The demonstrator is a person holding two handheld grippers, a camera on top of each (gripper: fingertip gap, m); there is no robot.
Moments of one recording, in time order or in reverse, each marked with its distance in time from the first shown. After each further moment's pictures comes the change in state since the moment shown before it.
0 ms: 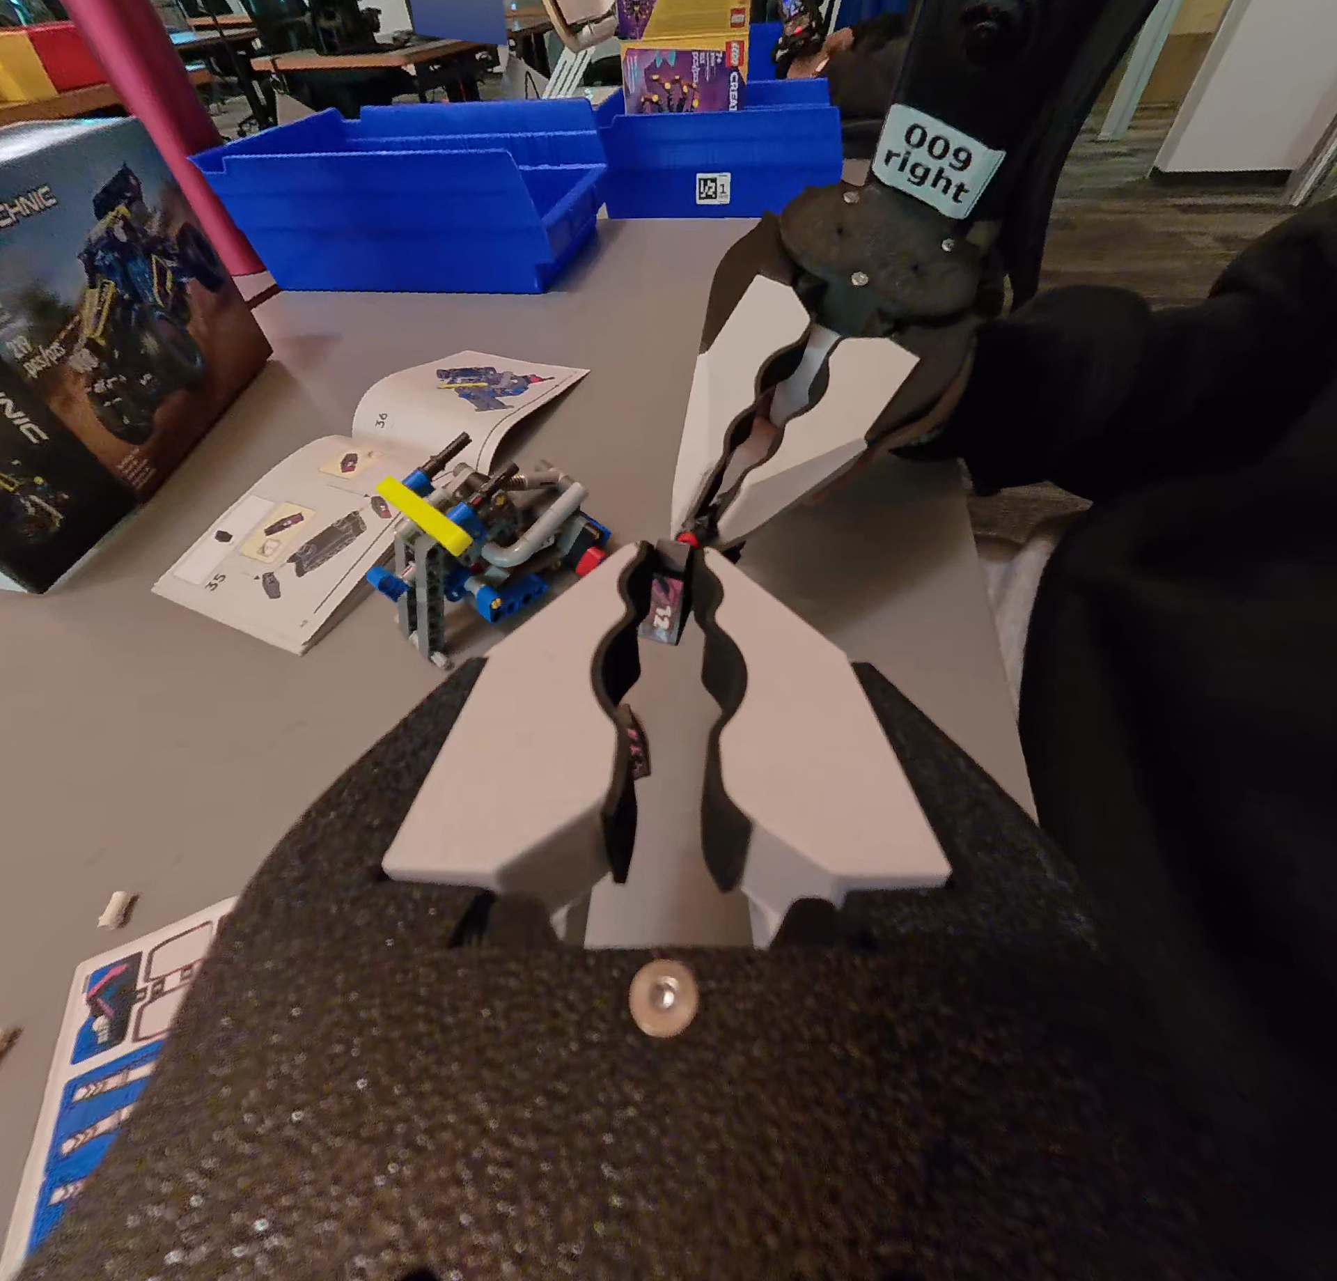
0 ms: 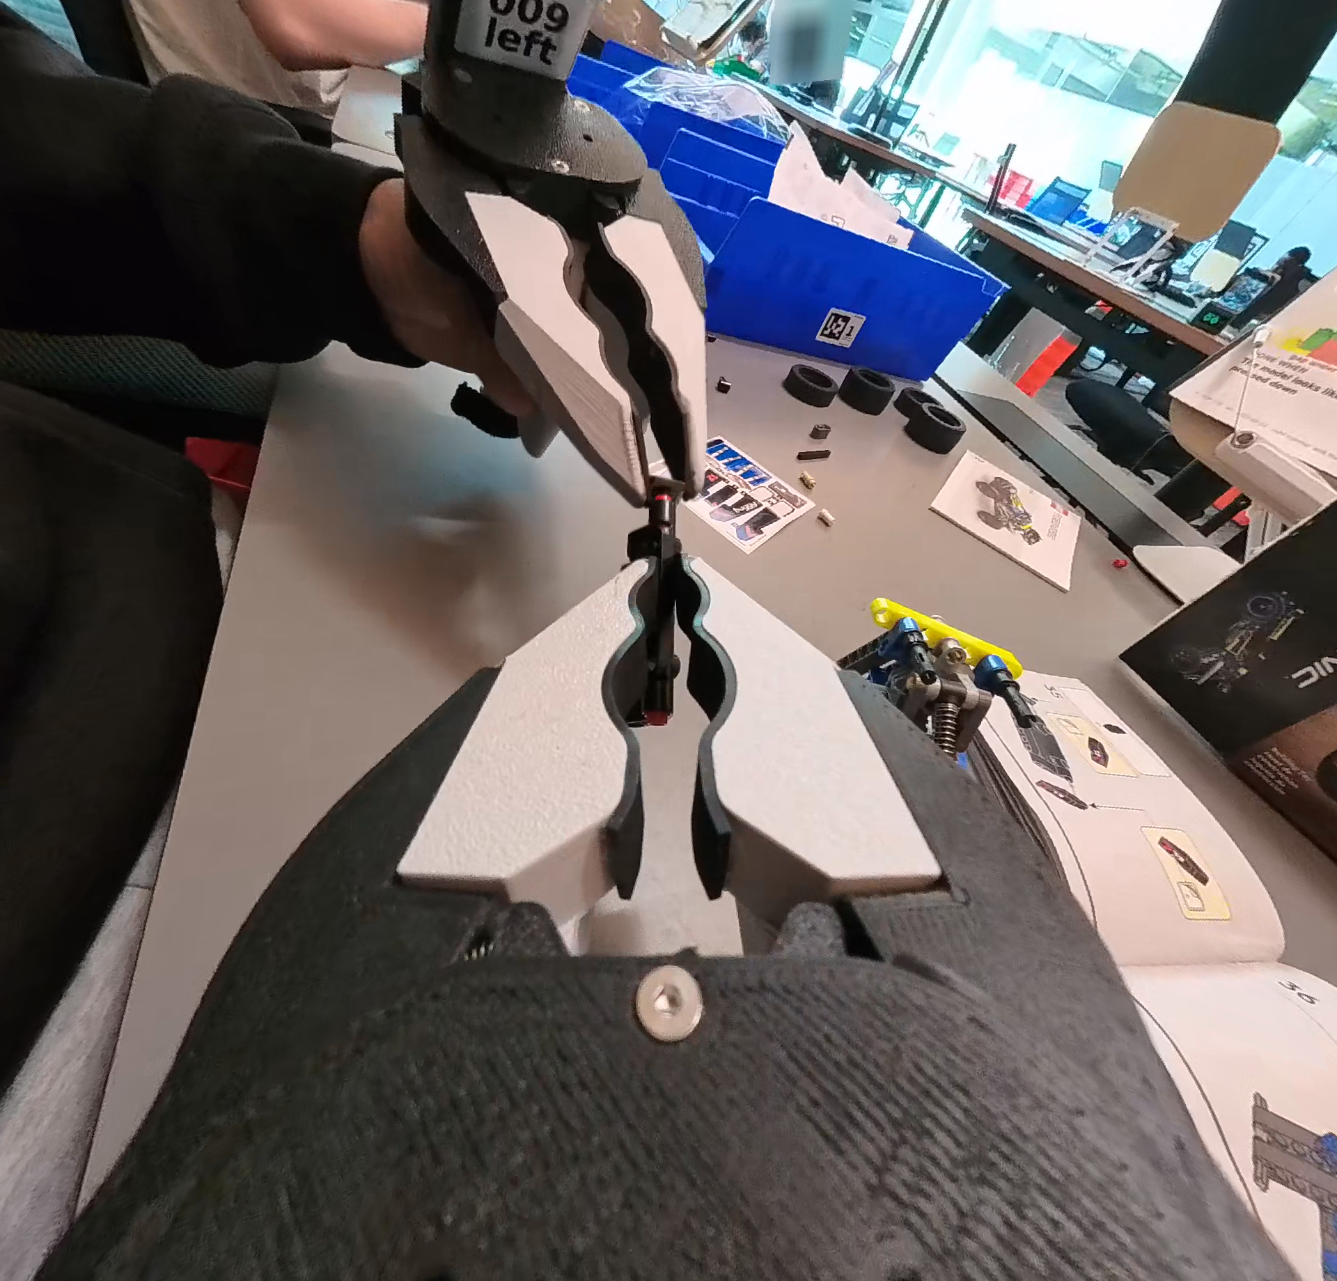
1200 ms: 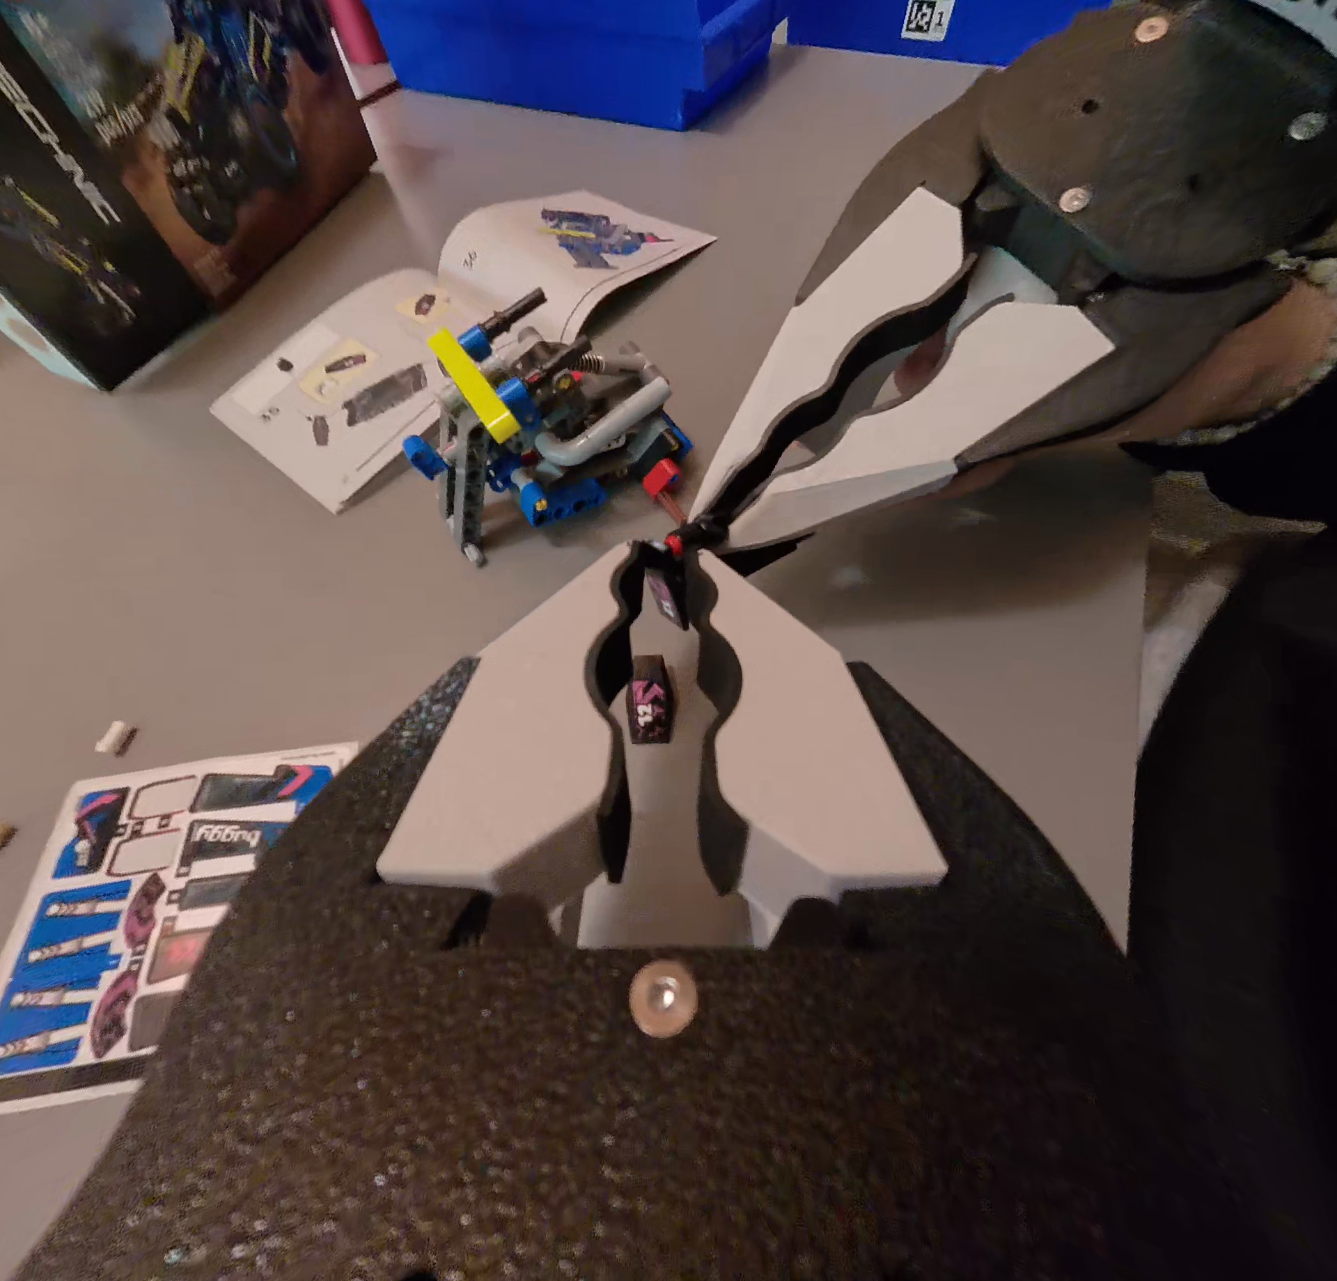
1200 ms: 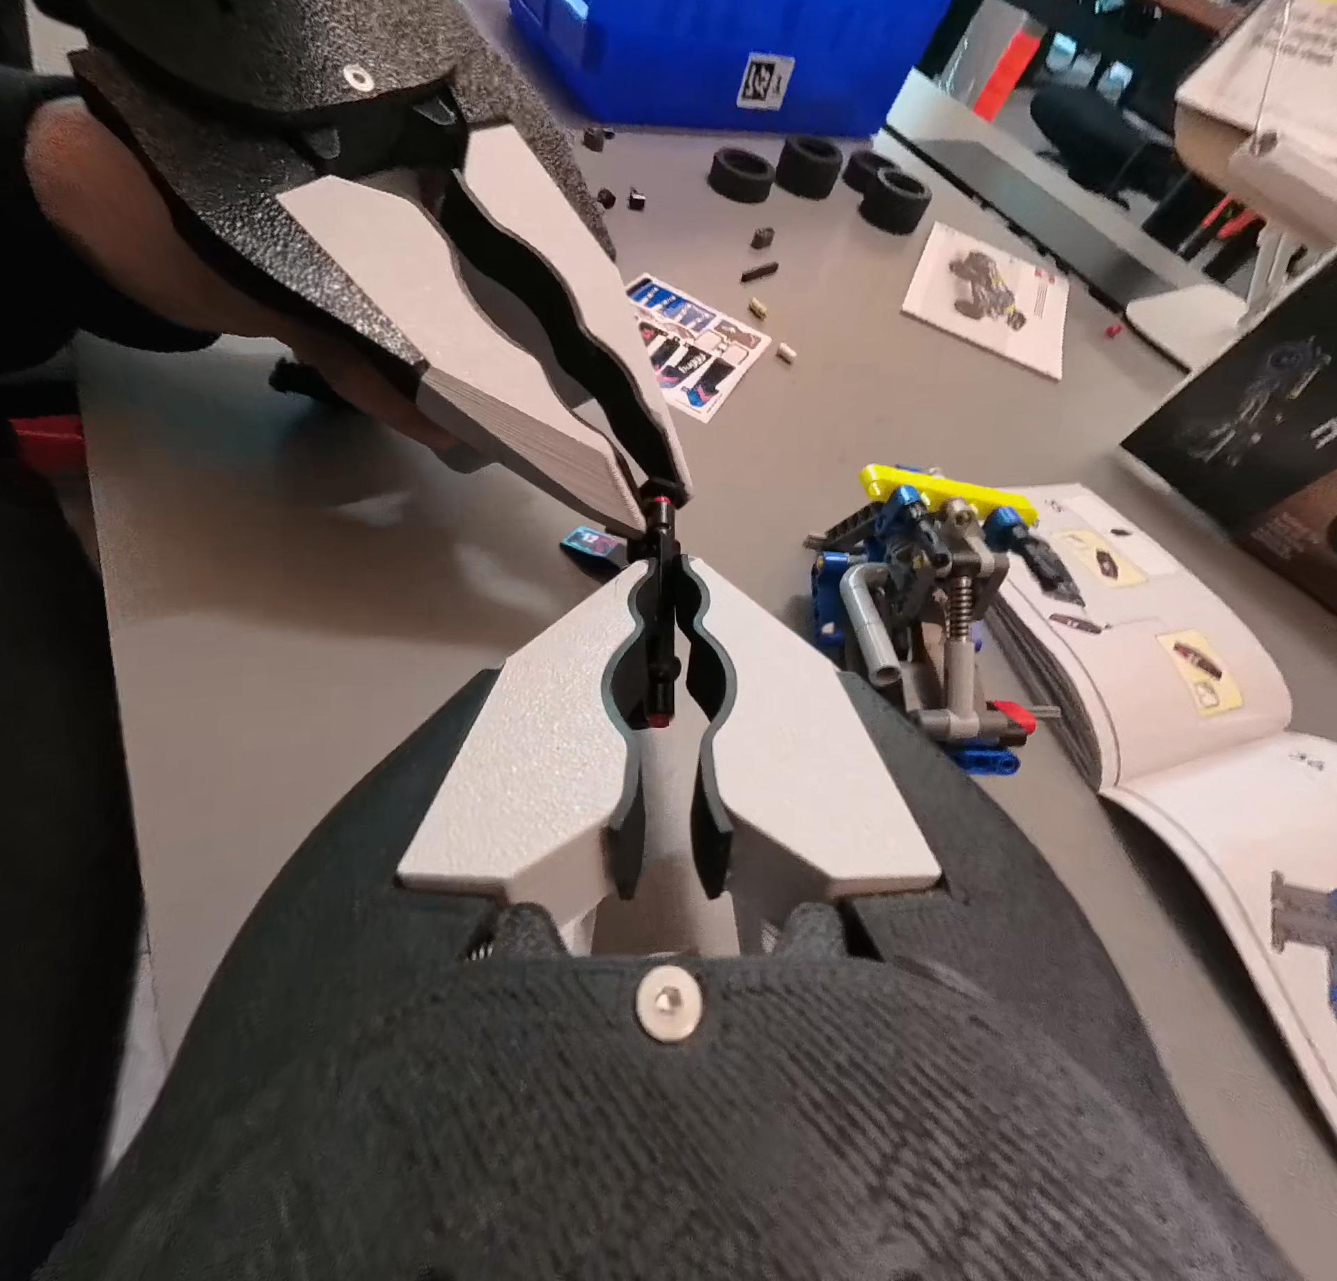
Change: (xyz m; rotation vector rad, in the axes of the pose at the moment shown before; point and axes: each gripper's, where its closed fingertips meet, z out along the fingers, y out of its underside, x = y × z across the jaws) left arm -0.019 0.034 0.020 -0.167 -0.230 -0.115; right arm 0.010 0.034 0.011 -0.267 0.146 0.166
